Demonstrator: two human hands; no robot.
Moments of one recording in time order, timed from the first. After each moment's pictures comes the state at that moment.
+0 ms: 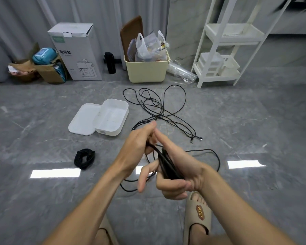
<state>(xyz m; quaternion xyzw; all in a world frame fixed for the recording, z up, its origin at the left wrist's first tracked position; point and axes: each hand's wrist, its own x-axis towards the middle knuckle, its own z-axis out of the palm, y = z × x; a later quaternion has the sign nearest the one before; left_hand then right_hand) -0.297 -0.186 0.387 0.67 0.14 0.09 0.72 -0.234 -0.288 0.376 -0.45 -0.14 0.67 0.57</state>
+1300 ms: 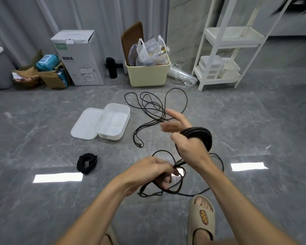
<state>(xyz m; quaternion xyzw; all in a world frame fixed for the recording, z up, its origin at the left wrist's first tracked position) -0.309 -0.195 0.371 0.70 0.15 -0.22 0.66 -0.208 -0.314 0.385 -0.72 -0.24 0.19 0.62</state>
